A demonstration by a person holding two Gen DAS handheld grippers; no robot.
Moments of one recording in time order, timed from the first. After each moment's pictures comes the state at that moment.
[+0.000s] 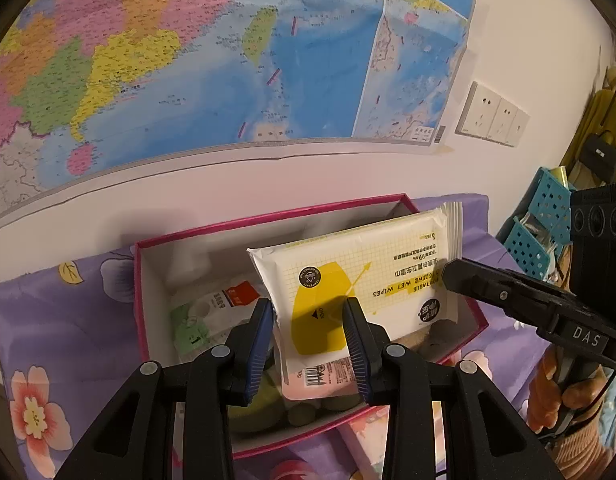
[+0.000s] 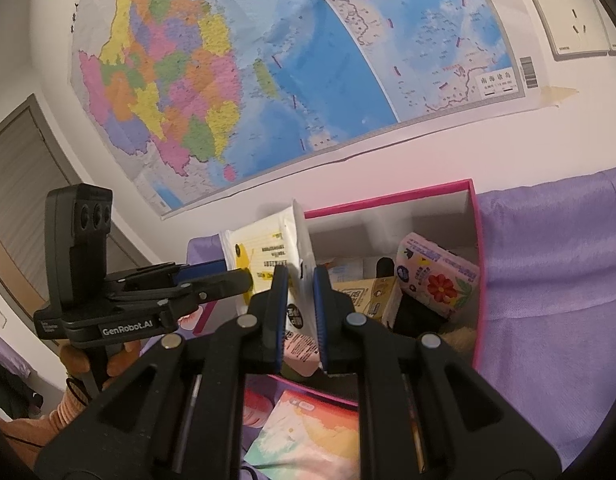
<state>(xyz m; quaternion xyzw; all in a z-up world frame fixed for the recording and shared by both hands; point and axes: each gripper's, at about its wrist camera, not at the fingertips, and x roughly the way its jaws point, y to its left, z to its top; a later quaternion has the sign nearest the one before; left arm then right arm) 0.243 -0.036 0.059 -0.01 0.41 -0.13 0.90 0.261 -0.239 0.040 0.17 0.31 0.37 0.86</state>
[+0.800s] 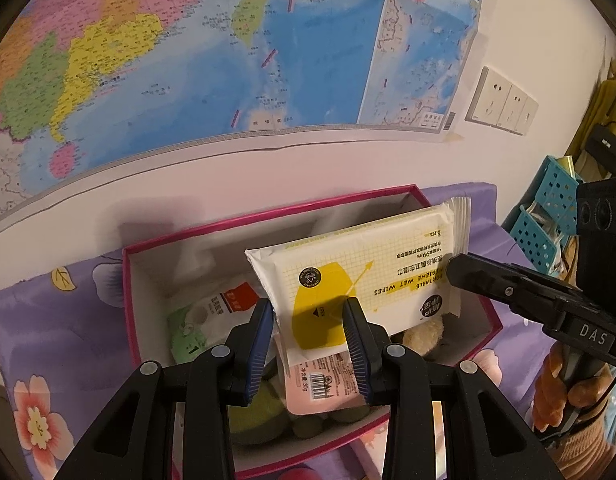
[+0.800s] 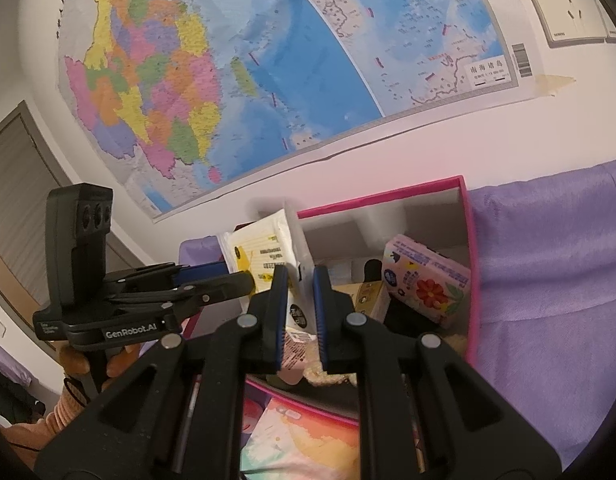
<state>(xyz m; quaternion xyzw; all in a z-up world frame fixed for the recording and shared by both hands) 0.265 -0.042 0.050 0.00 0.43 -0.13 0.89 0.282 -0.240 0.032 0.18 0.32 0.37 0.85</state>
